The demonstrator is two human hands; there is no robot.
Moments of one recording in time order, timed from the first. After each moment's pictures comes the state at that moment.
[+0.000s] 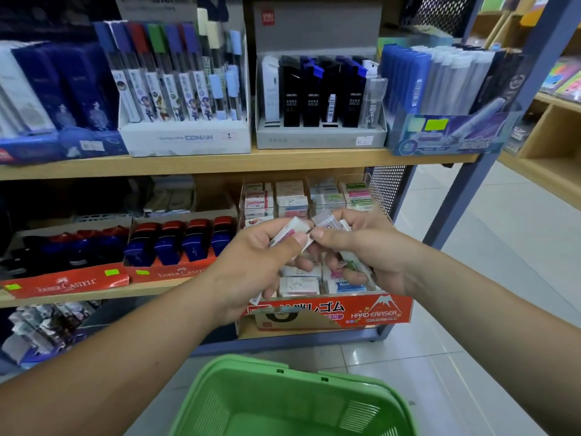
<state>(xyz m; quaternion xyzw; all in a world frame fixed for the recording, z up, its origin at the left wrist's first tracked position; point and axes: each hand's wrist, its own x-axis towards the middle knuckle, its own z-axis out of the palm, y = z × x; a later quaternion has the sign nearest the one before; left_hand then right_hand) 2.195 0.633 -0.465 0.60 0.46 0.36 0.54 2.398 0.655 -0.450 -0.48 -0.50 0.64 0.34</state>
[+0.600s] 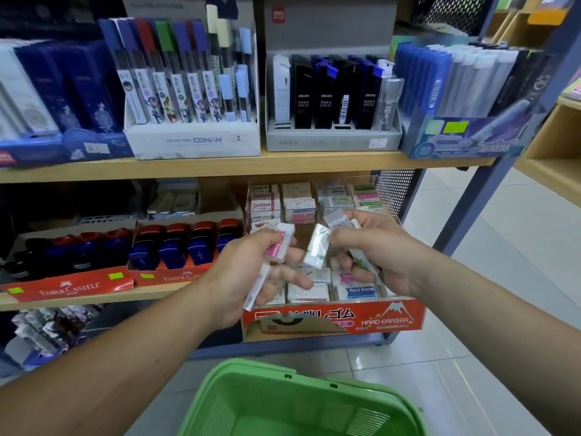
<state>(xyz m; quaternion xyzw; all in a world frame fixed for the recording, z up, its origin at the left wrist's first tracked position) 2.182 0.643 -0.469 0.42 0.49 0.40 0.65 2.395 0.673 -0.462 -0.48 -0.47 0.63 0.37</state>
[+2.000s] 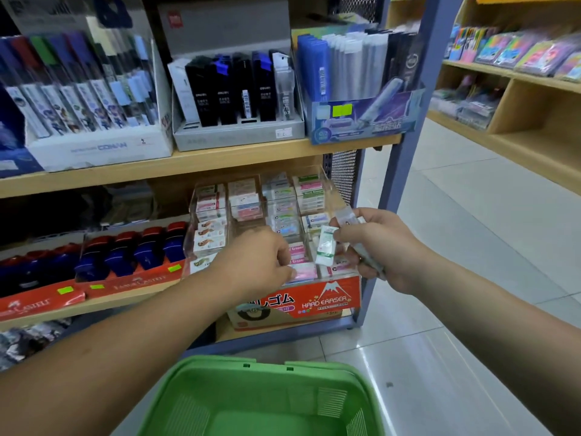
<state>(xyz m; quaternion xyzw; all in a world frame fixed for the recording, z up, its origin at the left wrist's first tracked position) 2.278 0.652 -0.470 0.80 0.58 0.07 0.14 2.490 0.634 -0.464 -0.60 -0.42 0.55 0.40</state>
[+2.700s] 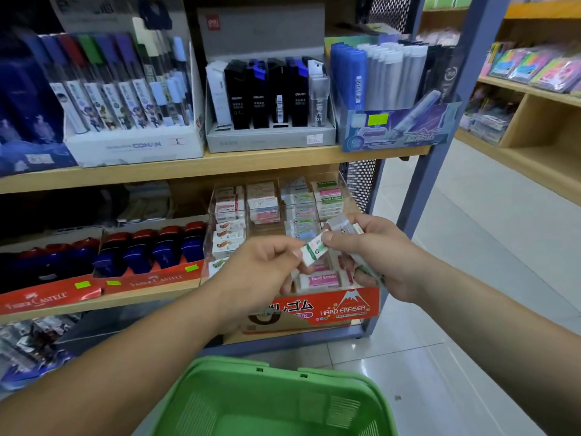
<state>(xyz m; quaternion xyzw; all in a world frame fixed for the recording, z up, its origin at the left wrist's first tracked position) 2.249 0.620 -0.460 0.64 0.53 0.30 0.47 2.462 0.643 -0.466 -0.53 -0.47 0.59 0.39</state>
